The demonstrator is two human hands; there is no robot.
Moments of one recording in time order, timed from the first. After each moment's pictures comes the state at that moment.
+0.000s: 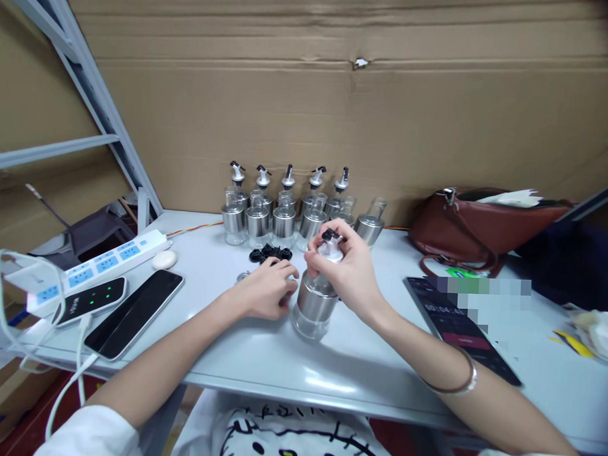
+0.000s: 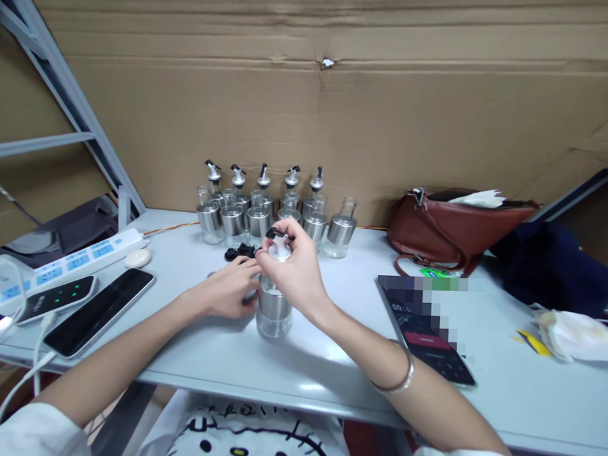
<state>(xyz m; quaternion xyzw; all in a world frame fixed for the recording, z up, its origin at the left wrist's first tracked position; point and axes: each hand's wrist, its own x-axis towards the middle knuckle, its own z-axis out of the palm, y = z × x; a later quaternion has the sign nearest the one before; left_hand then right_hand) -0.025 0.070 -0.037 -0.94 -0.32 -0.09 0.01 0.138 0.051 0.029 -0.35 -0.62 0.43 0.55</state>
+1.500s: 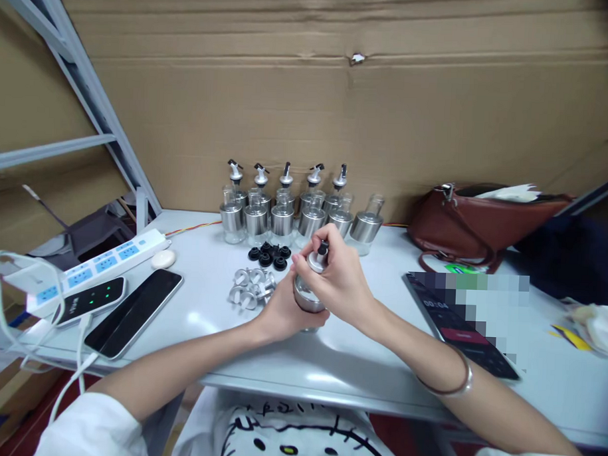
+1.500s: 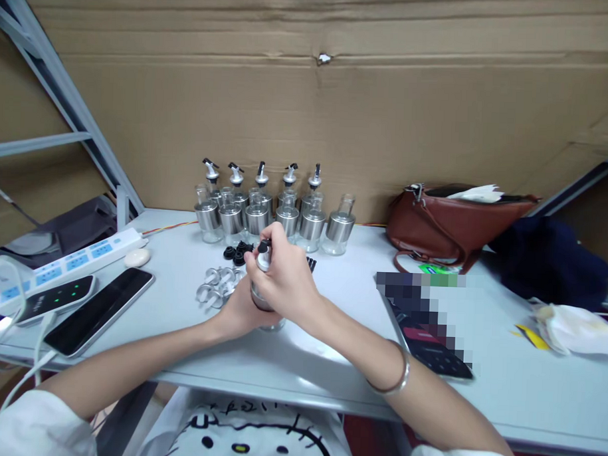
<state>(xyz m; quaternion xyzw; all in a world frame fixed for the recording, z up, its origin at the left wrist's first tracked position) 0.028 0.031 -0.041 -0.64 -0.39 -0.46 -0.47 0.139 0.042 0.022 -0.39 -0.76 0.21 0.47</state>
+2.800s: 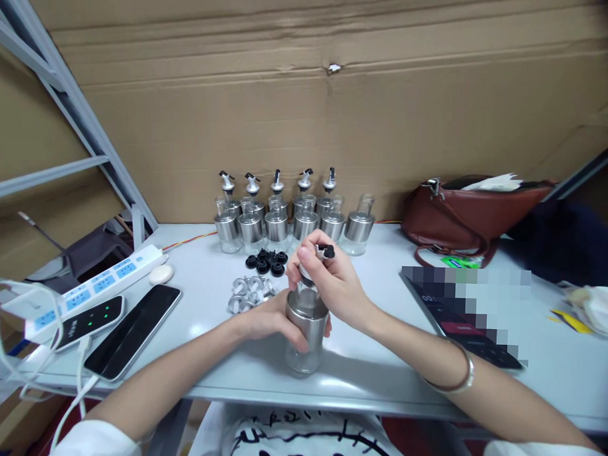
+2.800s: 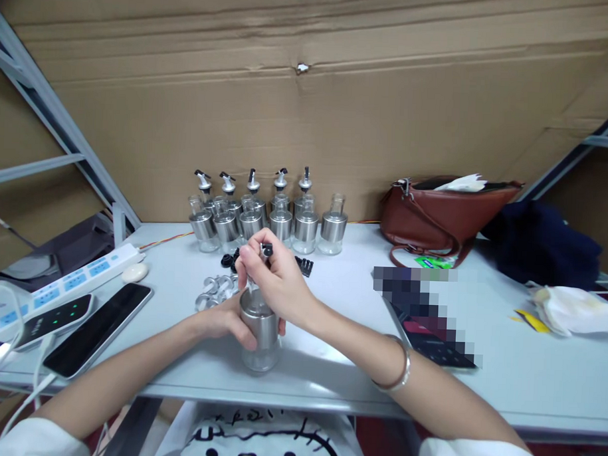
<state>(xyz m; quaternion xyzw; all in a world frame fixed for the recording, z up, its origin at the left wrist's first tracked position) 0.002 0.045 -0.027 -0.62 -0.23 -0.19 -0.73 0.137 0.042 0.024 -0.21 -0.62 0.54 0.52</state>
